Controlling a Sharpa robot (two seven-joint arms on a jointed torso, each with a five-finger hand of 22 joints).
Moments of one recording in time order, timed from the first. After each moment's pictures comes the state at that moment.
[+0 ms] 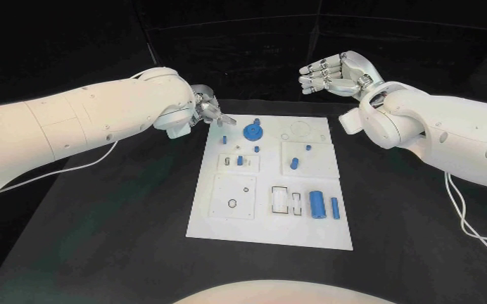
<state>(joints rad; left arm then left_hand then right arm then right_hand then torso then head) 1.42 -0.66 -0.14 1.25 -0.94 0.06 -0.51 1.01 -0.04 0.05 0.15 0.06 0.90 0.06 0.54 0.59 1.28 -0.02 1.08 0.92 1.47 -0.09 1.57 1.31 0.07 1.45 0.02 1.37 1.20 1.32 -0.72 -0.05 1.30 -0.52 -0.32 0.32 1.40 -0.06 0.13 0.10 0.26 0.94 0.24 0.07 0.07 1.10 0.17 0.09 0.06 1.07 0.13 0.06 0.20 0.18 1.06 0.22 0.12 0.07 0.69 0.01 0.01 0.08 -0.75</state>
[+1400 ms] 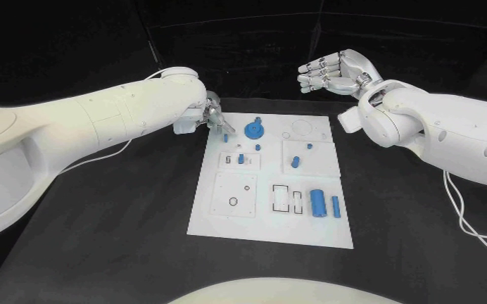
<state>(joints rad) 1.38 -0.49 -0.14 1.00 -1.05 0.27 -0.52 1.04 -0.01 0.01 0.16 0.06 0.90 0.06 0.53 0.56 1.28 -0.01 1.08 0.92 1.47 -0.08 1.57 1.31 0.07 1.45 0.03 1.37 1.21 1.32 -0.71 -0.05 1.29 -0.52 -0.31 0.32 1.40 -0.06 0.13 0.10 0.26 0.93 0.24 0.07 0.07 1.10 0.17 0.09 0.06 1.07 0.13 0.06 0.20 0.18 1.06 0.22 0.12 0.07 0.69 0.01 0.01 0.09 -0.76</state>
